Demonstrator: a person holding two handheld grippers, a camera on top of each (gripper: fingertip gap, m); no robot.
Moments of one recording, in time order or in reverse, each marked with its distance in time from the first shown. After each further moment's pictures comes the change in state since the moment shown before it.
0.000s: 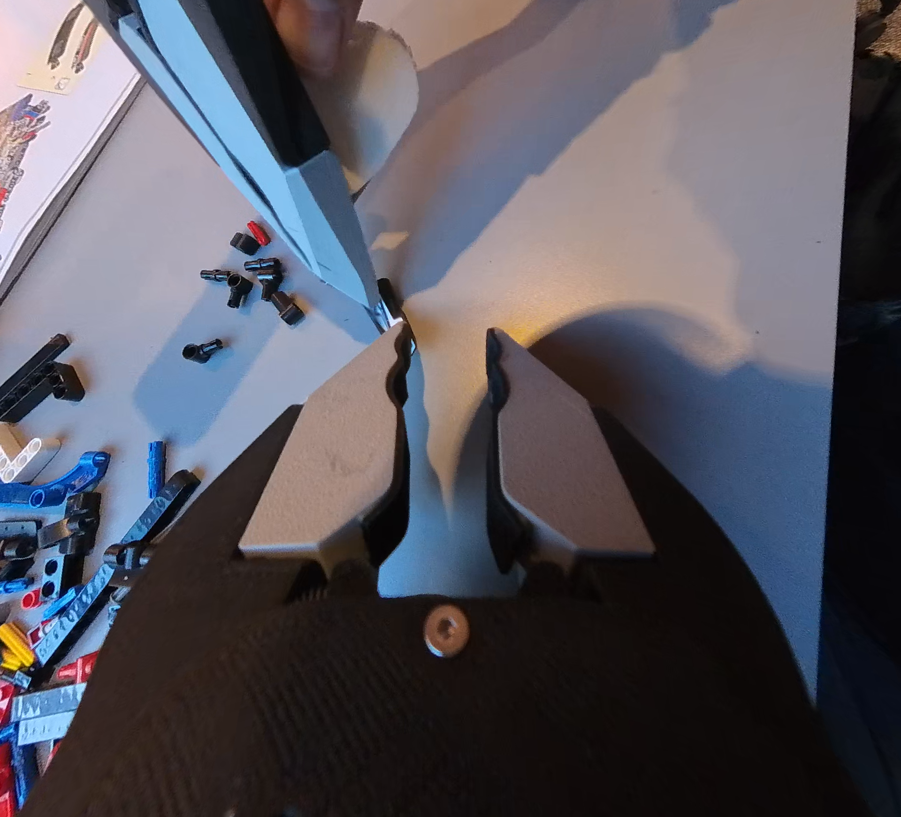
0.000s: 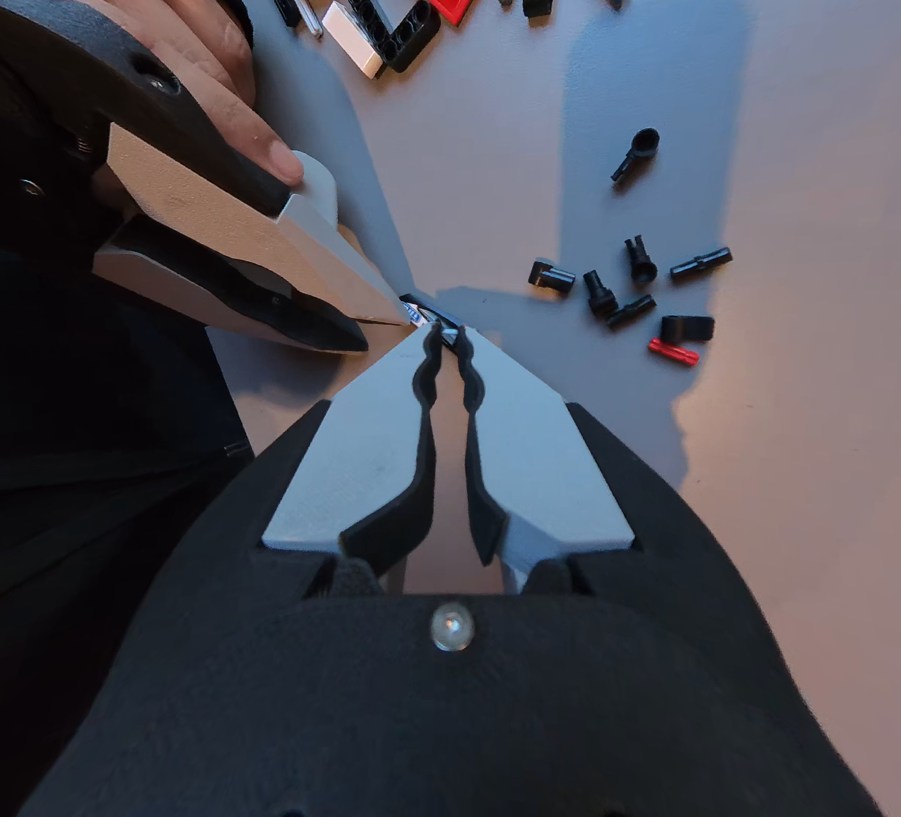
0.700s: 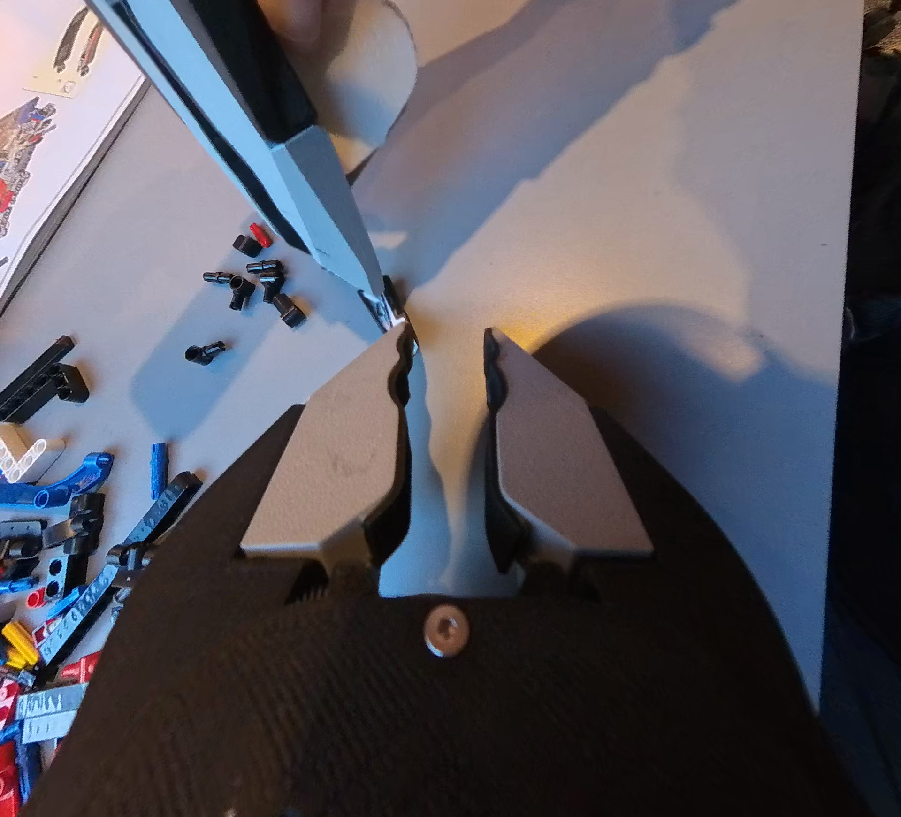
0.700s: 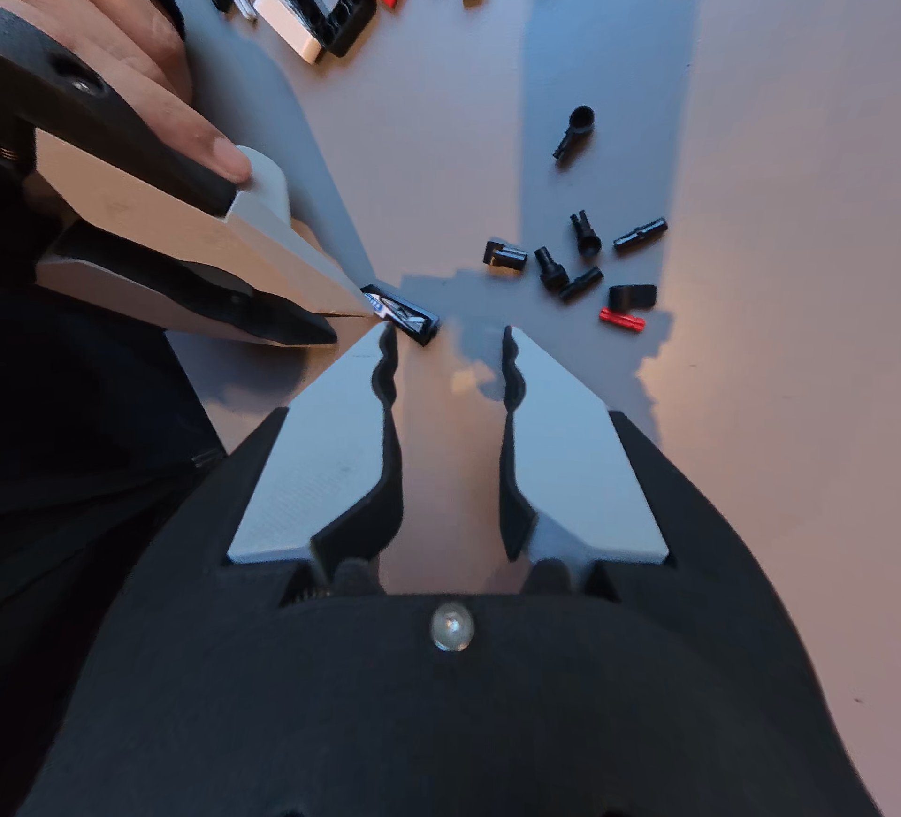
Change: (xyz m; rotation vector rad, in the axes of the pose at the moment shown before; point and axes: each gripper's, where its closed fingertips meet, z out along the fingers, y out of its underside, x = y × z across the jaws) left arm 0.000 -0.001 0.001 -0.002 -0.010 0.004; right arm 0.016 0.004 -0.008 -0.035 0.098 0.030
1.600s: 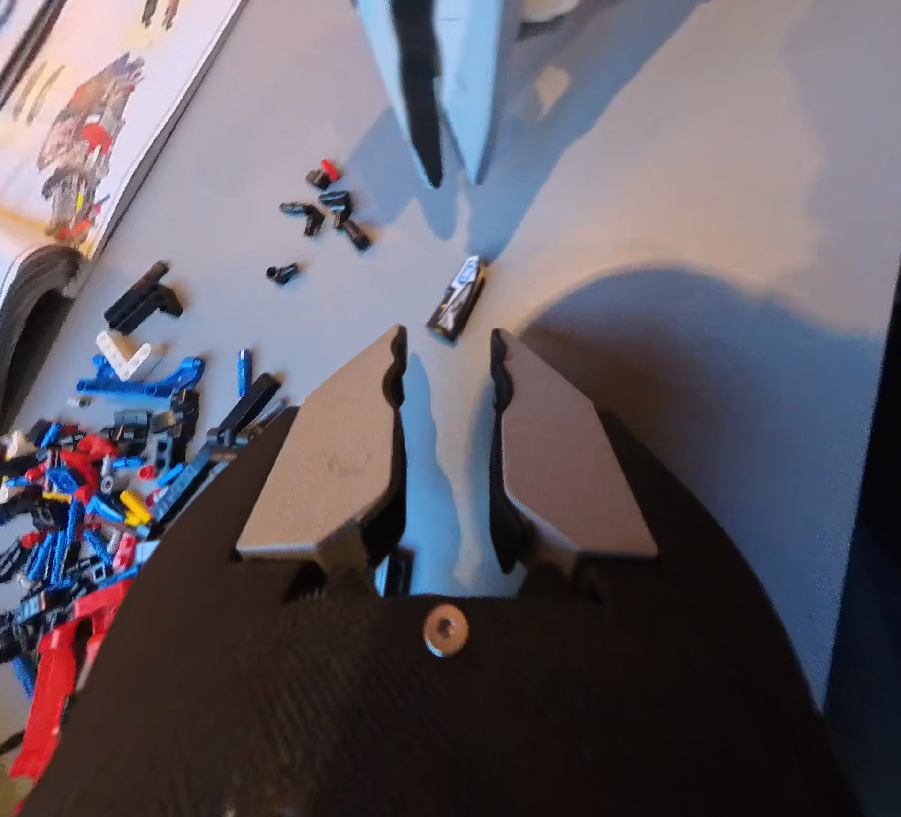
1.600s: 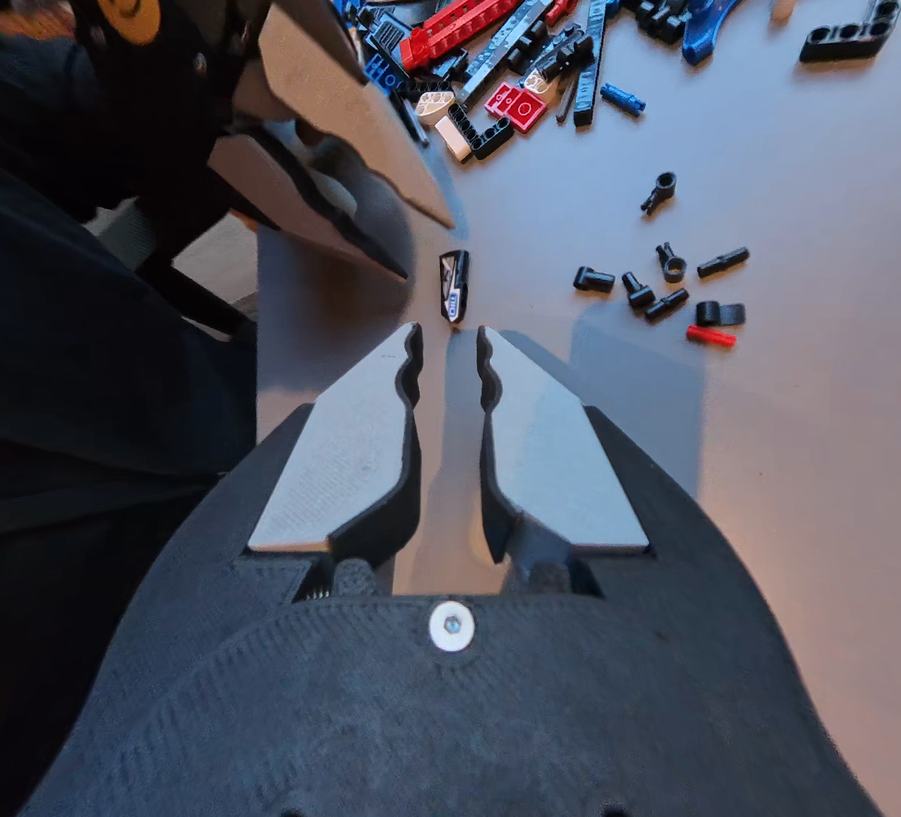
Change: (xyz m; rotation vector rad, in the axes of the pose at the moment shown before) left arm -0.023 0.022 -0.033 -0.046 -0.088 0.007; right arm -0.036 0.000 -0.014 0.494 -0.168 -0.130
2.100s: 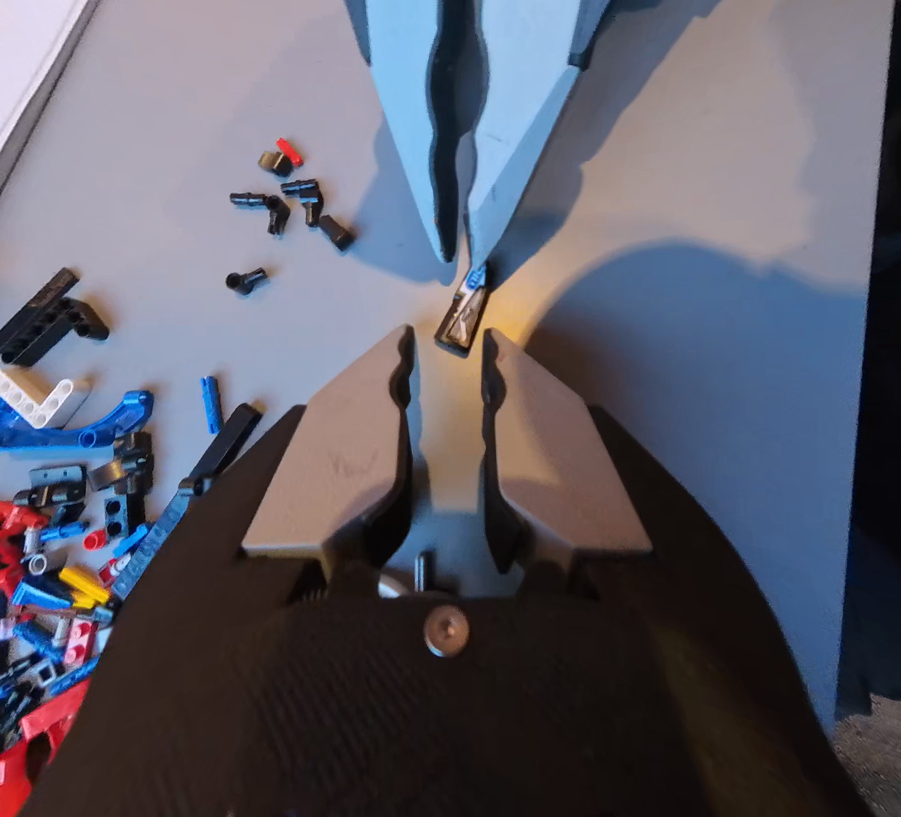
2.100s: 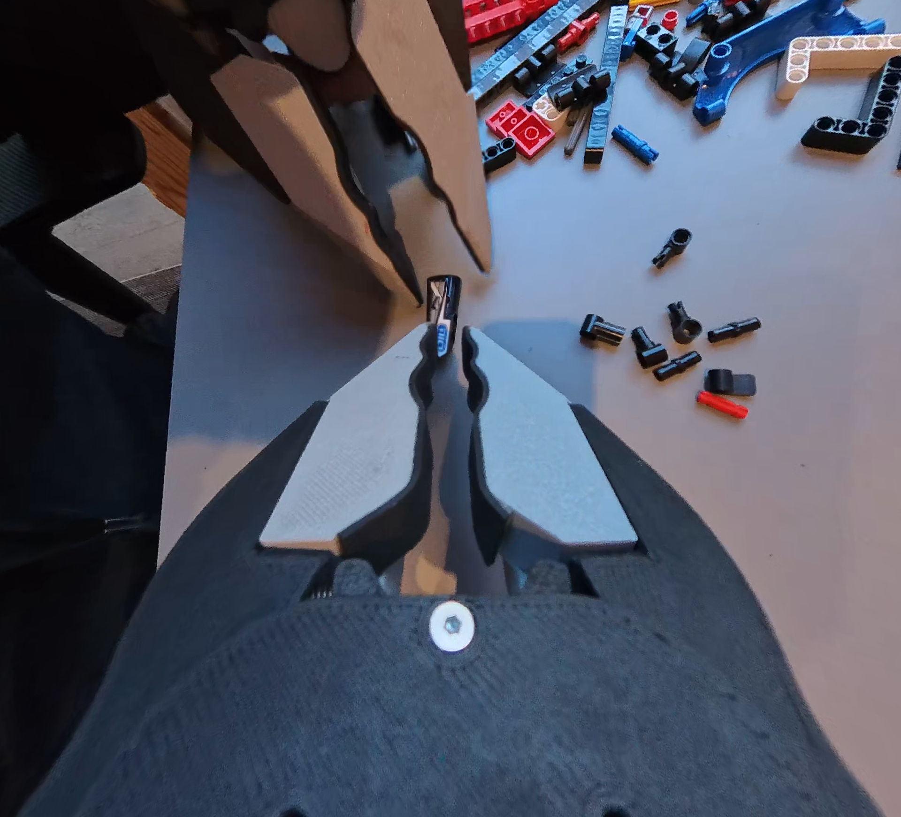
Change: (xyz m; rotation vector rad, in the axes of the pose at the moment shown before) left arm -0.002 0.004 0.015 -0.062 0.203 -0.032; right arm 0.003 -0.002 0.029 0.022 0.111 -0.168
